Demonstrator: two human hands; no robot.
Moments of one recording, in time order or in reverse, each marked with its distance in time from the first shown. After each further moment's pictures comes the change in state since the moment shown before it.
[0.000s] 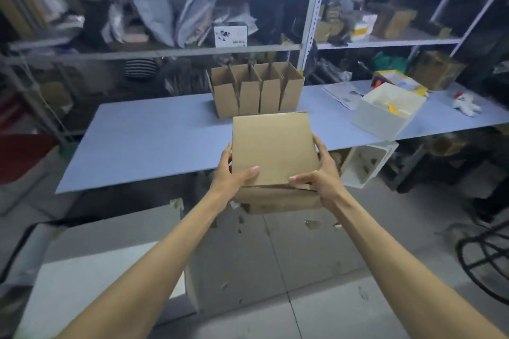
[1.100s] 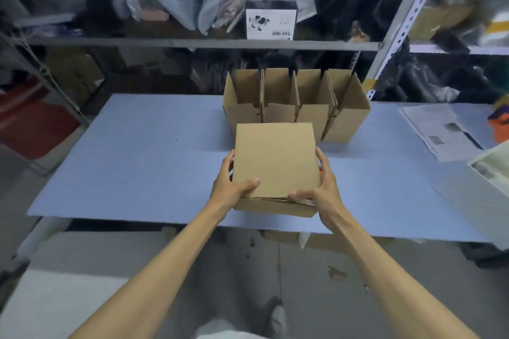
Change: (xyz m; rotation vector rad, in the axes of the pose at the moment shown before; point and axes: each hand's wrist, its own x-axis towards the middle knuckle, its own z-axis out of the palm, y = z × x) left_hand 0.330 -0.026 0.023 0.068 0.248 -0.191; right_hand 0.381 0.069 -0.005 0.063 -0.277 0.227
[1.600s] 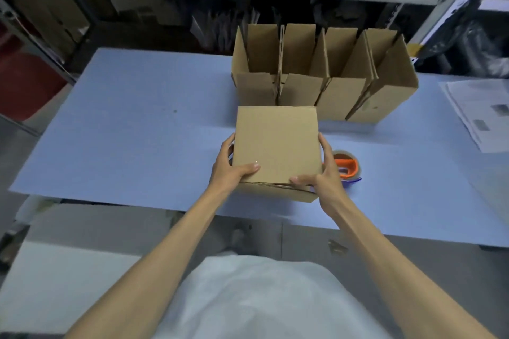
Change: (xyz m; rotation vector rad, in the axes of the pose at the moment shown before) left_hand 0.073 -0.051 -0.019 -0.056 0.077 -0.130; right_hand 0.079 0.046 0.028 0.029 -0.005 0.159
